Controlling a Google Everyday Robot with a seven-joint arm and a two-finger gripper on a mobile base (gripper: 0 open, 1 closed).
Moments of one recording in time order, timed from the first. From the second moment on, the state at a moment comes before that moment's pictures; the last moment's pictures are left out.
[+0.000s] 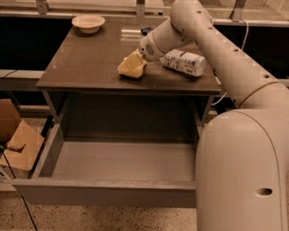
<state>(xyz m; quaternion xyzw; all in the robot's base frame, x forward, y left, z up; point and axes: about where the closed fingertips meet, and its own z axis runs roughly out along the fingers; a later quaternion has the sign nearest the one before) 0.768 0.036 0.836 -0.46 0.79 0.25 0.31</state>
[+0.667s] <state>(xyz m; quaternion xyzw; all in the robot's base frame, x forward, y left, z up) 0.751 0.028 0.871 -0.49 0.77 0.22 0.35</state>
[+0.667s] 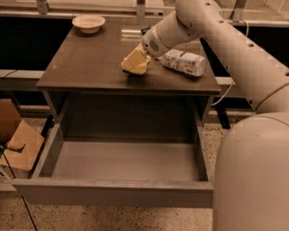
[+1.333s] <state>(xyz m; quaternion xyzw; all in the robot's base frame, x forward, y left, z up) 0.672 0.007 0.924 -0.51 0.74 0.18 0.40</state>
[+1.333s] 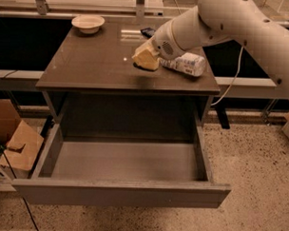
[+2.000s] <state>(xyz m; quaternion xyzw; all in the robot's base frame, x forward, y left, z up) 0.578 -0.009 0.916 -0.49 0.74 0.22 0.40</state>
